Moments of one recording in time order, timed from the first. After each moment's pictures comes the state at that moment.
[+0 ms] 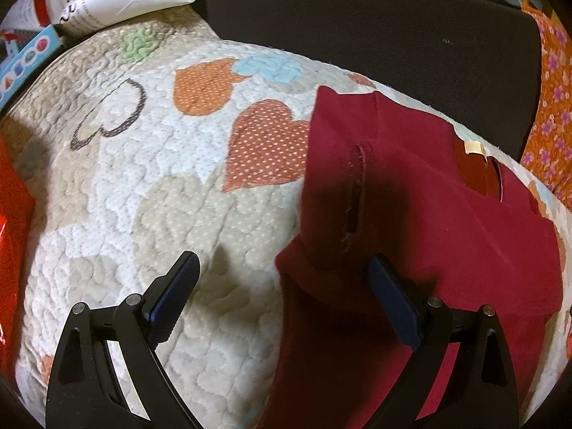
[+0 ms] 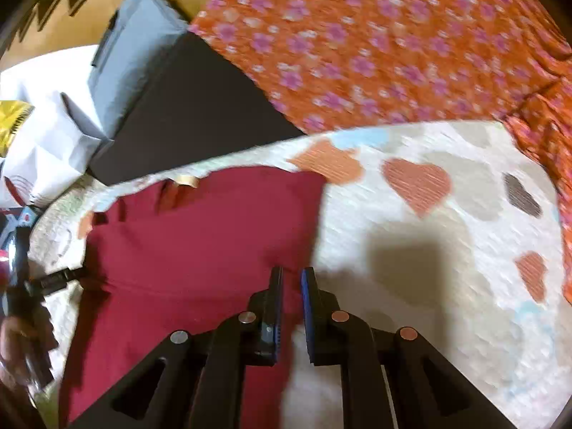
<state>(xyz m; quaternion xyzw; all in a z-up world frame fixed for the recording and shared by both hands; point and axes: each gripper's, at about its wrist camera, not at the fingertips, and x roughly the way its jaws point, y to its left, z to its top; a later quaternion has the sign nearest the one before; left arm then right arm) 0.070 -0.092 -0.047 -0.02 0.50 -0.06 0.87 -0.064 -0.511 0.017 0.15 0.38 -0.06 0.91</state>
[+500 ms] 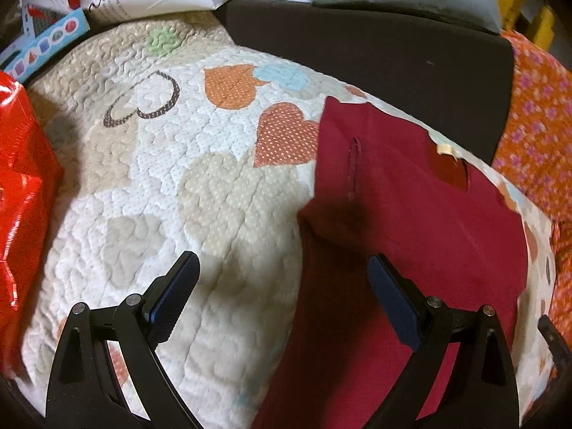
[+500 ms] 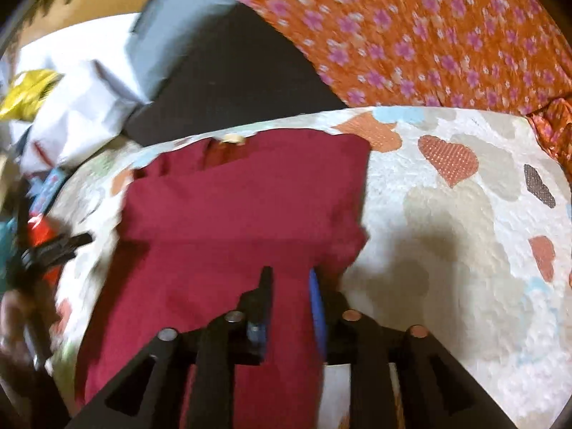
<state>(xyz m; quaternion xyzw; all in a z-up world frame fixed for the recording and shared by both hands) 0.019 -0.056 -0.014 -0.04 0.49 -0.09 0.87 -0.131 -0.469 0.036 0.14 0.43 0.01 0.89</state>
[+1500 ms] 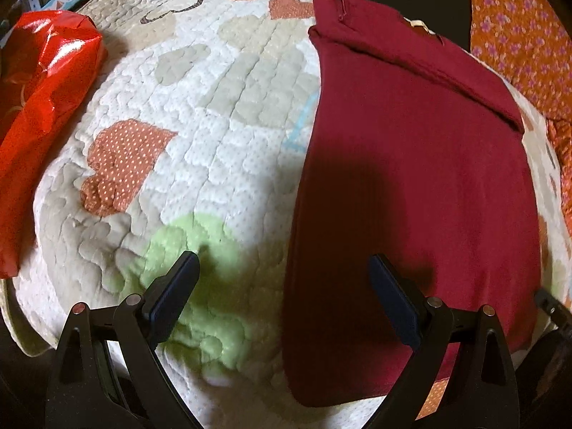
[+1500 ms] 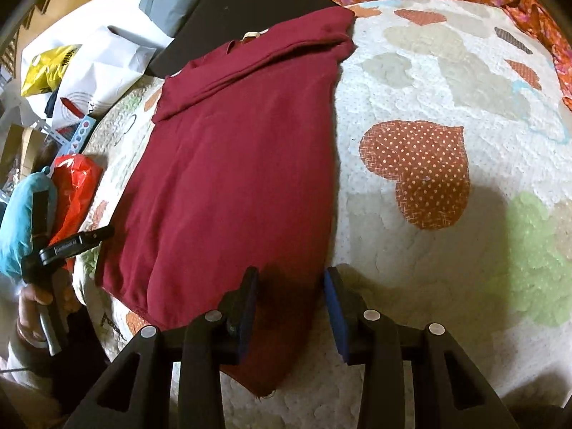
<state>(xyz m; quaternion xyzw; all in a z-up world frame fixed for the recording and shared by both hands) -0.135 -0.008 -0.062 0.03 0.56 -0.11 0.82 -0.268 -0.440 -0.028 0.20 0.51 0.05 0.83</state>
